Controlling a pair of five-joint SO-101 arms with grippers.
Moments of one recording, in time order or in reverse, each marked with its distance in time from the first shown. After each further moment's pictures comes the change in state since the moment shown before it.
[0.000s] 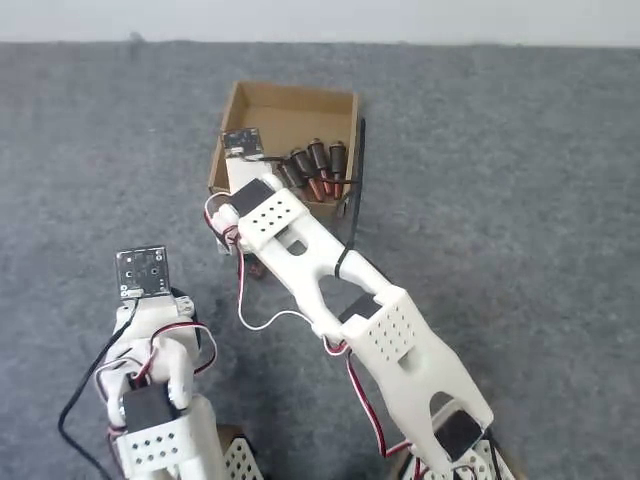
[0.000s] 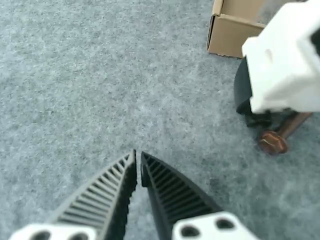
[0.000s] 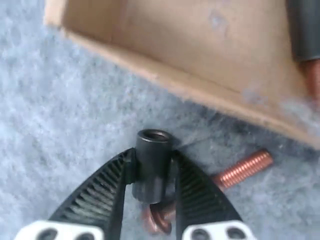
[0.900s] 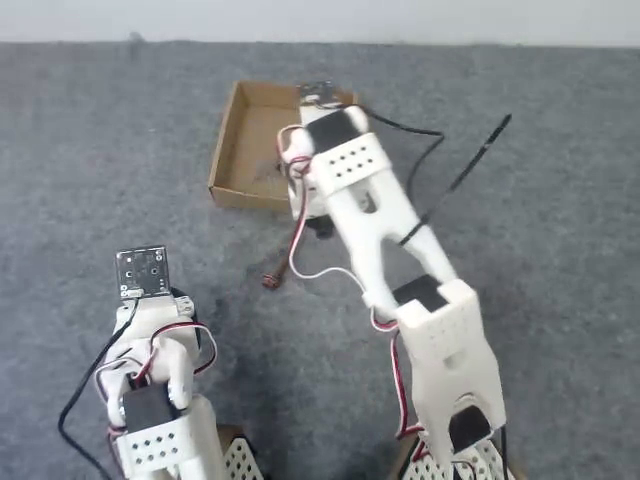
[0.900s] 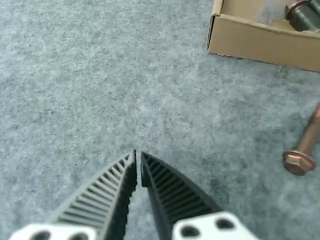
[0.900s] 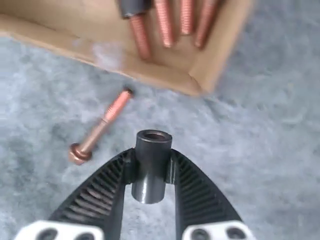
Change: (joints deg) left arm 0.0 0.0 0.0 0.0 0.0; right arm 15.8 -16.6 1.2 25.0 10.5
